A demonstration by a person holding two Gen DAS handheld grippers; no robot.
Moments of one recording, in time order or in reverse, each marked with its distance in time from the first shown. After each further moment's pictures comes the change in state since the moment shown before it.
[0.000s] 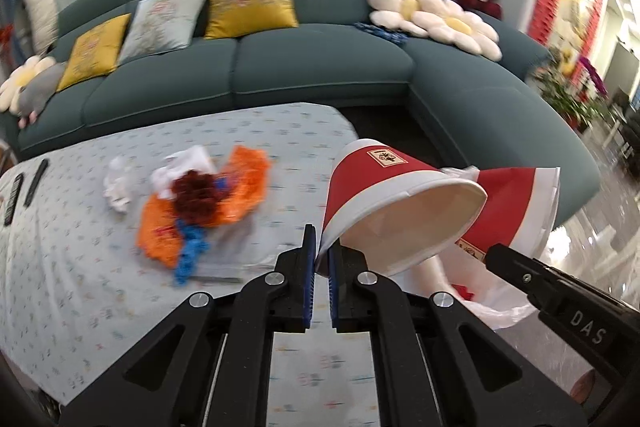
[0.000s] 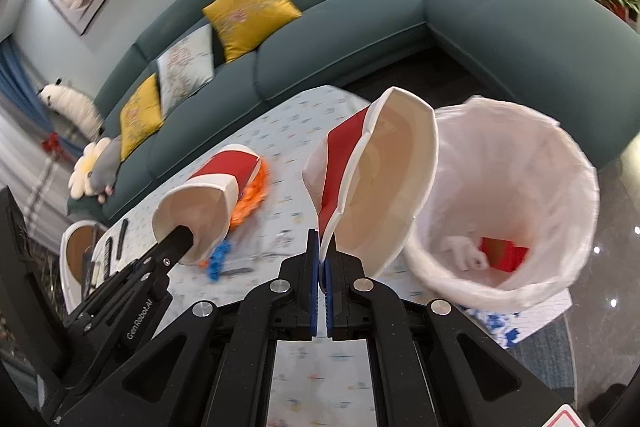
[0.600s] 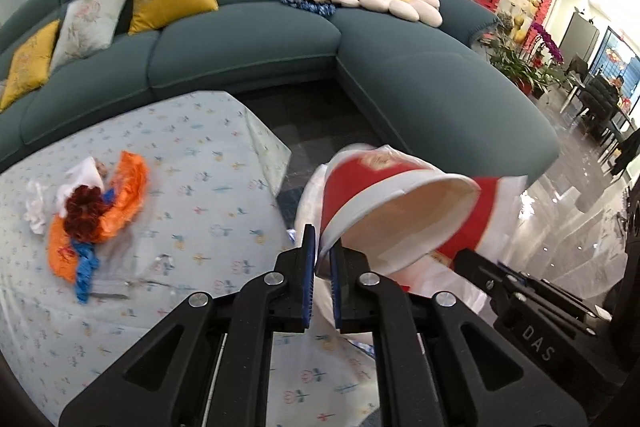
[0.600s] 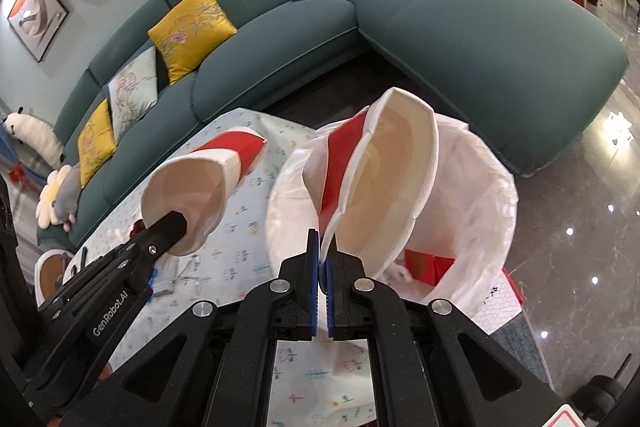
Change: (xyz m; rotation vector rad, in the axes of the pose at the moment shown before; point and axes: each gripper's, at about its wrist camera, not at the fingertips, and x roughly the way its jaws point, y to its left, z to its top) left arm 0.046 -0.098 0.014 0.080 0.097 -0.167; right arm -0.008 -0.089 0.019 0.088 -0.040 -0.151
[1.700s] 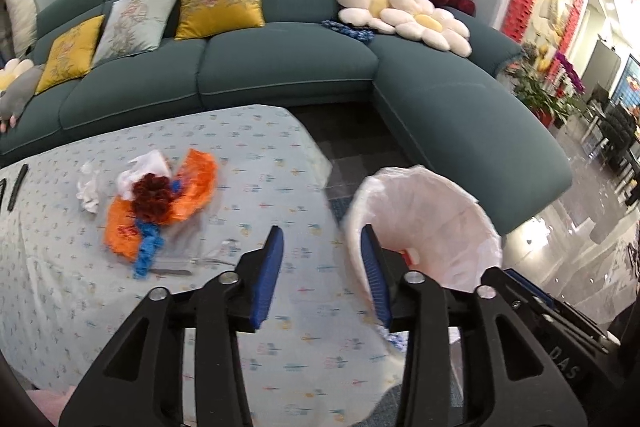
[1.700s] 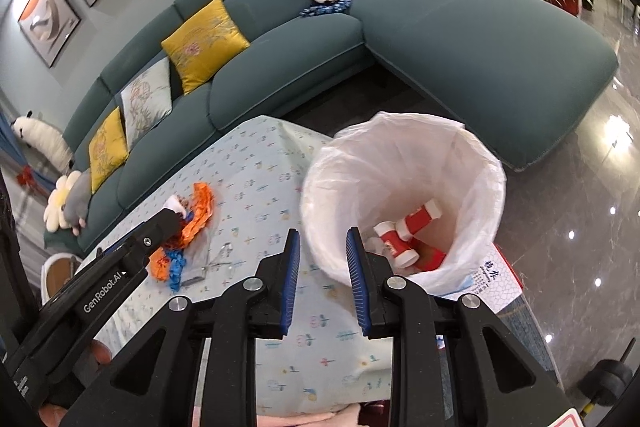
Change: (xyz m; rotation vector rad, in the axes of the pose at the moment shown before) left arm -0.079 0.049 -0.014 -0.085 -0.087 0.105; right arm -0.056 0.045 -0.030 -0.019 -0.037 0.060
